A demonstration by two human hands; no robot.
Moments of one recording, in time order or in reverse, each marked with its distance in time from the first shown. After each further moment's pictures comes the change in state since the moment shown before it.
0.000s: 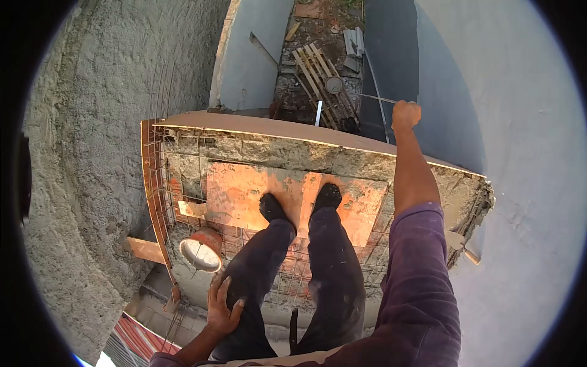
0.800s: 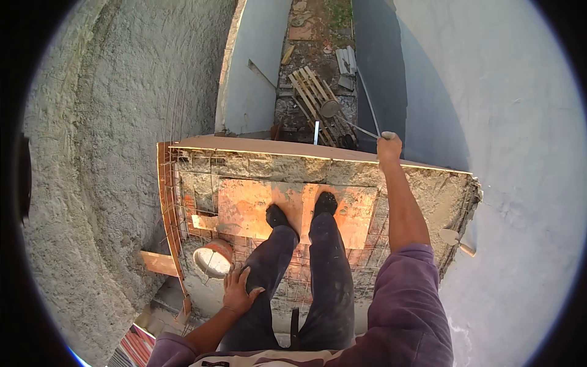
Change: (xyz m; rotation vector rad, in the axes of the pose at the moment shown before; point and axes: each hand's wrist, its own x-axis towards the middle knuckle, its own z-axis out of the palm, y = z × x) left_hand 0.005 0.005 0.009 0.241 -0.126 -0.051; right_hand -0.075 0.023 -0.096 0.245 -0.279 -0.059
